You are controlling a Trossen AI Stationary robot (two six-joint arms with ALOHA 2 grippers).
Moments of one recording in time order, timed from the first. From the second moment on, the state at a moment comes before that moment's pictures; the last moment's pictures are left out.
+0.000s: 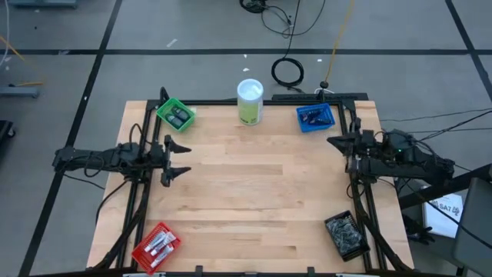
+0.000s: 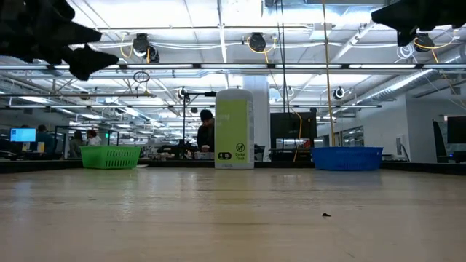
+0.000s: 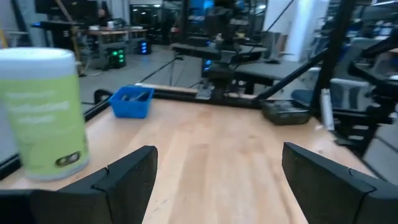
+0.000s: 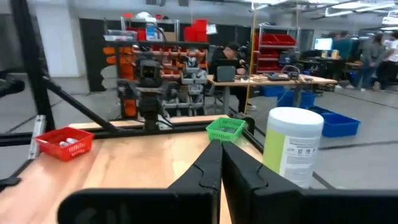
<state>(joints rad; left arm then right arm) -0.08 0.15 0.17 -0.04 -0.13 -0.08 -0.11 0.10 0.45 -0.29 0.10 -0.01</state>
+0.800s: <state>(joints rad) -0.08 0.13 0.01 0.10 -0.03 -0.04 -0.12 0.00 0.14 -0.08 -0.34 0.03</state>
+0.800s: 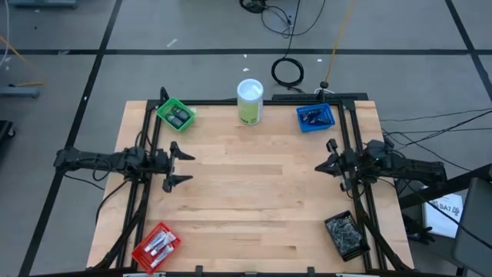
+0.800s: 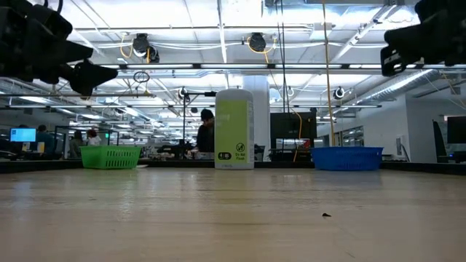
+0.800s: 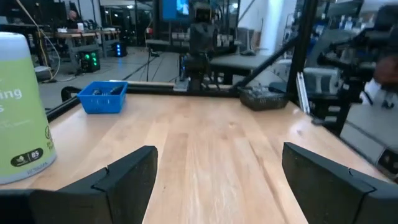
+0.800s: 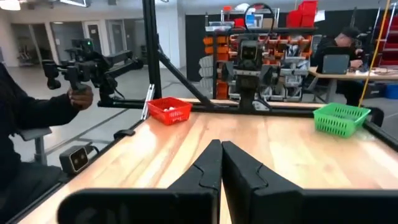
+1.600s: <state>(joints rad) -0.08 0.12 0.01 0.12 -0.03 -0.08 -0.12 0.01 0.02 0.05 -0.23 -0.01</state>
